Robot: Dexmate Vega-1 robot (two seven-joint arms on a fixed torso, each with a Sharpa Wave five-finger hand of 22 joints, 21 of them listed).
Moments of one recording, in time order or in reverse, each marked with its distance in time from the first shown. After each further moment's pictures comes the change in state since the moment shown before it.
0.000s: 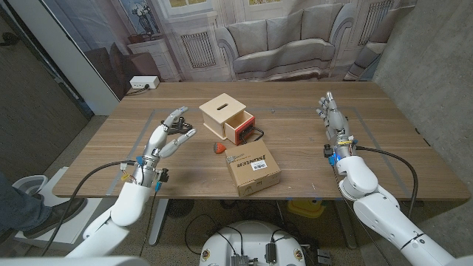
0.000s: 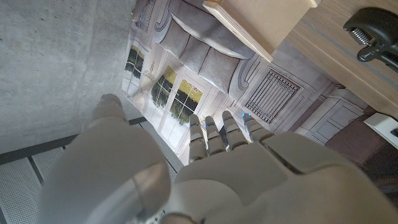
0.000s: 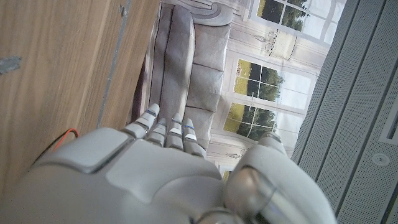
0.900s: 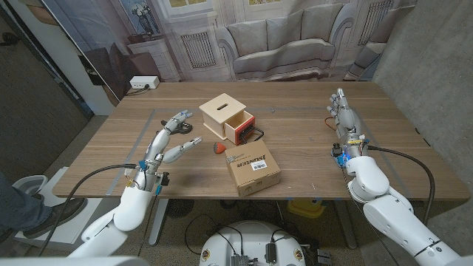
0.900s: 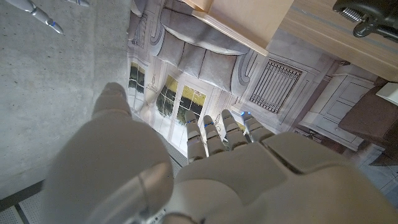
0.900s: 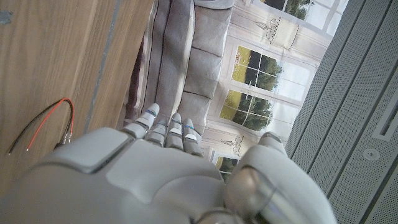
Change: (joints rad) left arm 0.015 -0.004 -0.018 -0.004 0.220 0.032 0.130; left_hand 0.077 -0.005 0.012 -0.043 0.008 0.067 -0.031 0.008 0.000 0.021 -0.021 -0.002 0.000 0.017 0.003 -0.007 0.000 0.018 -0.004 0.000 0.000; right arm -0.086 -0.023 0.083 -0.106 -0.029 -0.040 -0.068; right_hand 0.000 0.000 -0.007 -0.001 0.000 0.000 0.000 0.000 0.000 0.000 0.000 0.000 0.000 0.000 0.000 0.000 0.000 0.009 0.002 -0.007 0.000
